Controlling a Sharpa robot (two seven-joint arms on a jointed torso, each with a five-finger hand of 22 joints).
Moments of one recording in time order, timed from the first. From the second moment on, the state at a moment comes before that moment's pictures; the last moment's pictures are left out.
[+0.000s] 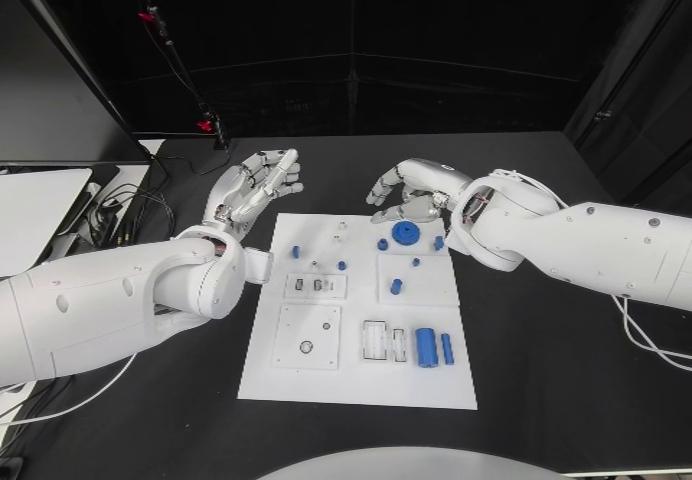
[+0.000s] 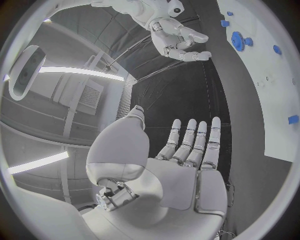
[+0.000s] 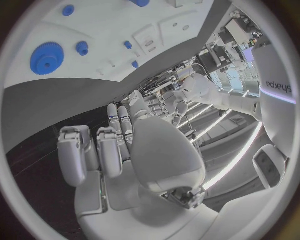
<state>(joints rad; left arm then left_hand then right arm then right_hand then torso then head) 1.30 -0.82 -0.23 1.55 -0.01 -0.53 0.68 1.07 -0.01 -0.06 0.29 0.19 0.30 0.15 0.72 0.07 0.32 0.26 0.70 0.07 0.16 0.25 0.85 0.06 0.09 0.41 0.29 0.28 0.32 1.34 -0.72 -0.12 1.45 -1.34 -0.34 0.02 1.51 0.08 -0.10 0.09 0.05 0.85 0.13 0.26 0.06 0.86 0.10 0.36 0.06 1.47 0.01 1.55 1.31 0.01 1.47 0.13 1.57 1.31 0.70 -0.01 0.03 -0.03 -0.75</state>
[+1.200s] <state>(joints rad) 1.30 -0.82 -0.23 1.55 -0.01 -0.52 0.68 1.07 0.00 -0.06 0.29 0.20 0.30 0.15 0.71 0.07 0.32 0.26 0.70 0.07 0.16 0.25 0.85 0.06 0.09 0.41 0.29 0.28 0.32 1.31 -0.61 -0.12 1.35 -1.69 -0.06 -0.23 1.52 0.06 -0.09 0.10 0.05 0.87 0.12 0.20 0.07 0.88 0.08 0.29 0.06 1.47 -0.01 1.54 1.31 0.02 1.47 0.10 1.56 1.31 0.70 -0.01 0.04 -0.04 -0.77</state>
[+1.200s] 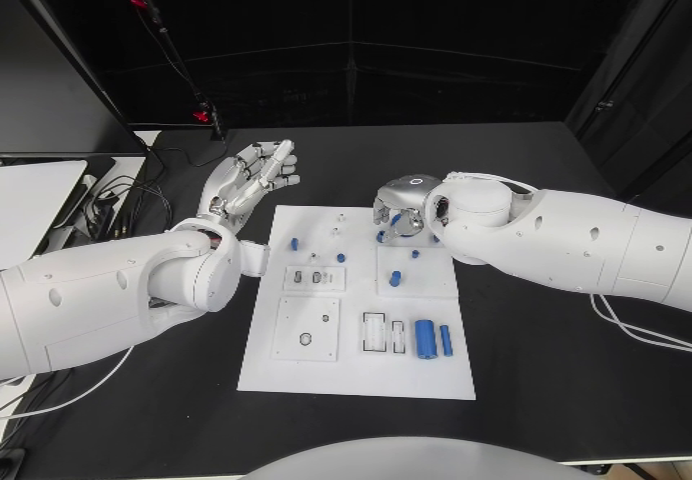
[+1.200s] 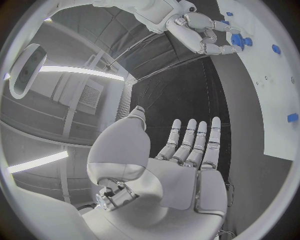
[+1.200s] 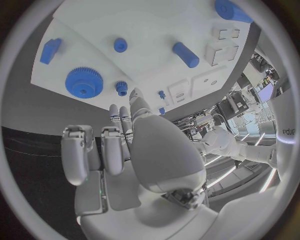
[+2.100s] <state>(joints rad) 1.30 -0.82 -0.23 1.54 -0.01 -0.52 0.68 1.07 0.01 -0.06 0.30 0.20 0.30 0.15 0.71 0.07 0.32 0.26 0.70 0.07 0.16 0.25 0.85 0.06 0.09 0.41 0.29 0.28 0.32 1.29 -0.55 -0.12 1.29 -1.69 -0.03 -0.24 1.55 0.07 -0.07 0.12 0.05 0.90 0.12 0.17 0.07 0.96 0.07 0.26 0.06 1.46 -0.02 1.54 1.31 0.02 1.47 0.09 1.56 1.31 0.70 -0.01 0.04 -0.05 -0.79</state>
